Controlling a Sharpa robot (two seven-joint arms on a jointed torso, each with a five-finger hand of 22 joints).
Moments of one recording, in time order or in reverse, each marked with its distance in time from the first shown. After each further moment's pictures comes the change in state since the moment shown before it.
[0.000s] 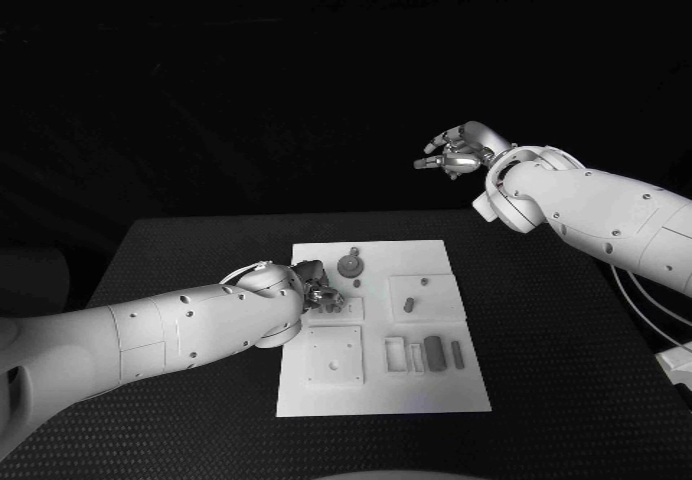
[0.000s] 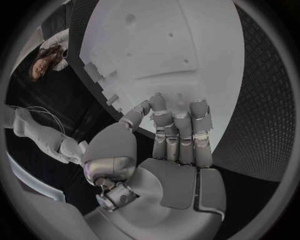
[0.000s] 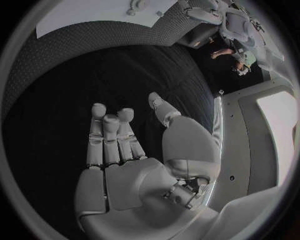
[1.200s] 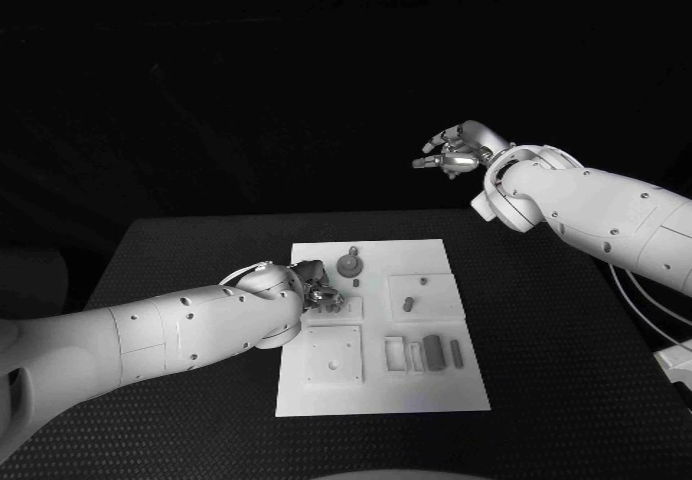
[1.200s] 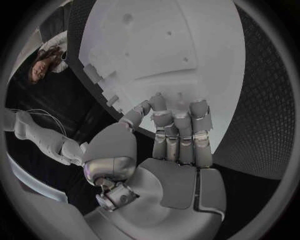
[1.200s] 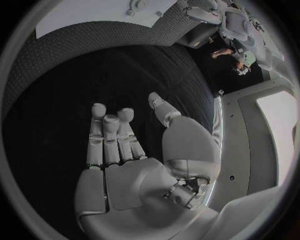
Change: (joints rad) left arm -0.007 0.005 0.003 -0.005 -0.024 -0.003 0.009; left_hand 0.003 -0.003 -0.002 -0.001 0.003 -0.001 -0.001 -0.003 0.002 0.002 0.002 0.000 -0.003 0.000 0.001 0.000 -0.003 0.000 0.004 -0.003 -0.004 0.001; right arm 0.000 0.000 0.000 0.002 0.000 0.001 0.000; right_hand 0.000 0.000 0.000 0.000 0.000 0.000 0.000 0.000 -0.001 0.000 0.000 0.000 -0.002 0.000 0.000 0.000 -0.001 0.000 0.000 0.000 0.000 0.000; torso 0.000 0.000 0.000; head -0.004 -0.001
